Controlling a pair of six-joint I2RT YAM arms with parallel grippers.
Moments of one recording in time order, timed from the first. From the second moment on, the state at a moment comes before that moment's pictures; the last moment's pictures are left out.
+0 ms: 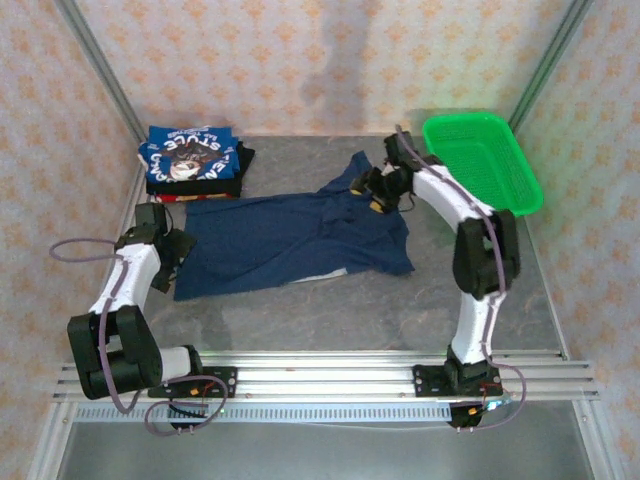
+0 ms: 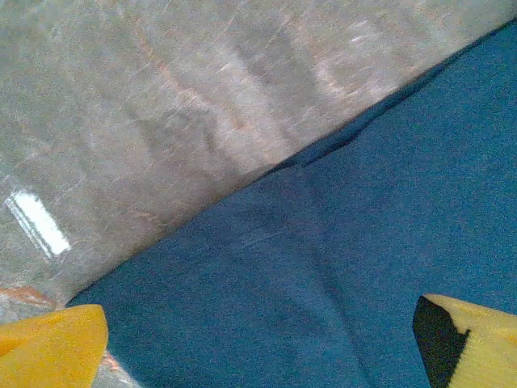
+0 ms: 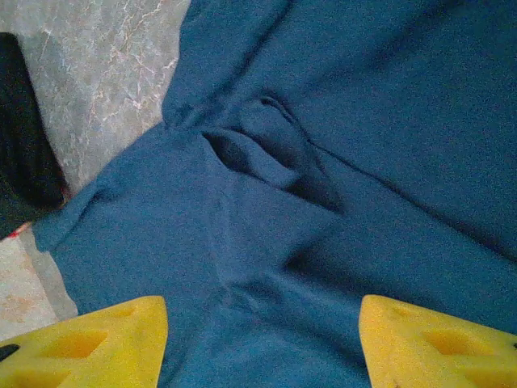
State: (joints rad) left arm 0.29 1.27 0.83 -0.73 -0.06 -0.90; right arm 0.28 1.89 1.56 -0.74 -0.37 0.80
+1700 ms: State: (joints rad) left arm 0.15 1.49 0.76 -0.62 -0.05 -0.73; right arm 0.21 1.71 0.99 -0.51 -0.28 0.64
